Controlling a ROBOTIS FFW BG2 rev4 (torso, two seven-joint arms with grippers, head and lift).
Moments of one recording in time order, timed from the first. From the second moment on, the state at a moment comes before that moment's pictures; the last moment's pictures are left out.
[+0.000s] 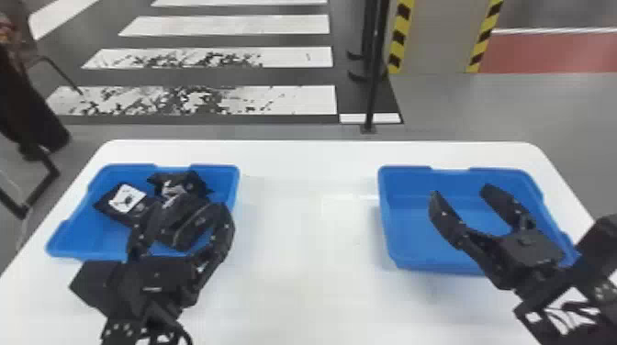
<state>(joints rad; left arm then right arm) 0.50 0.07 -0.01 -1.99 0.10 -0.16 0.01 0.39 -0.23 -0.02 -2.03 -0.37 0.11 0.26</state>
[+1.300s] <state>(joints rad) 0.50 0.06 0.00 -2.00 0.11 -0.16 0.00 0.39 -0.23 -0.02 -2.03 -0.37 0.10 0.26</state>
